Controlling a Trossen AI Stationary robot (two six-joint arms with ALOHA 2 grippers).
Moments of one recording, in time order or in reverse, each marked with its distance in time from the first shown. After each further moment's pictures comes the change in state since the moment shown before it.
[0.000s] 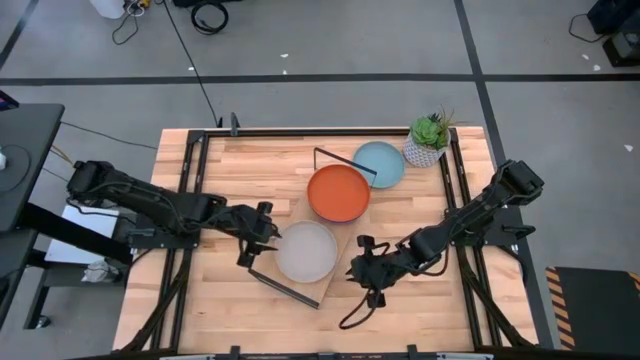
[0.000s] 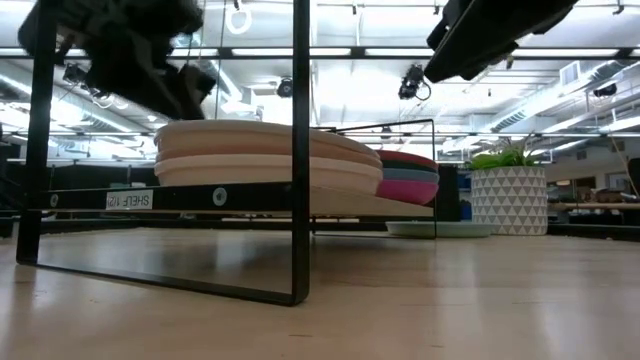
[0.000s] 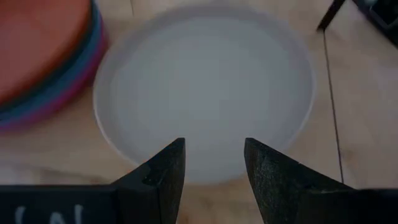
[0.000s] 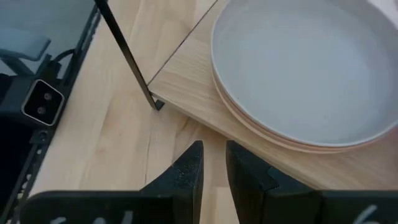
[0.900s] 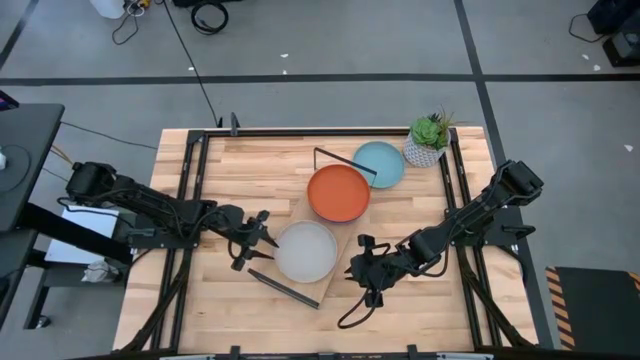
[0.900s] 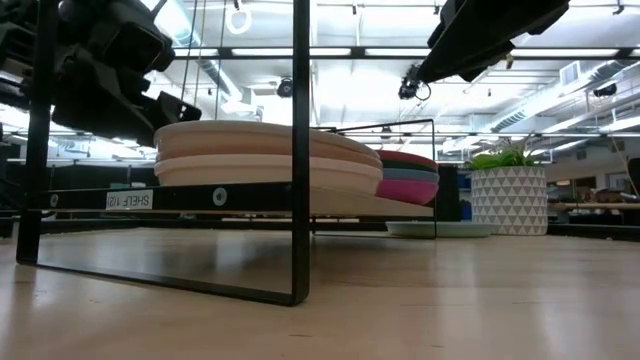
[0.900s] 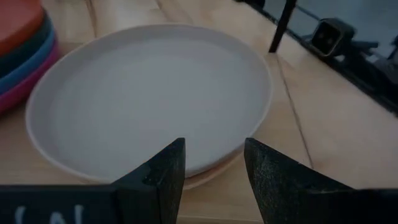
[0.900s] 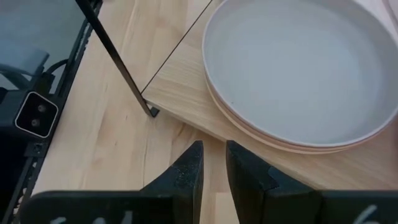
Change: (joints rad) left arm 0.031 -0.005 -0.341 0.579 0.196 -0.018; right arm 0.004 0.006 0.000 0.016 0.032 0.037
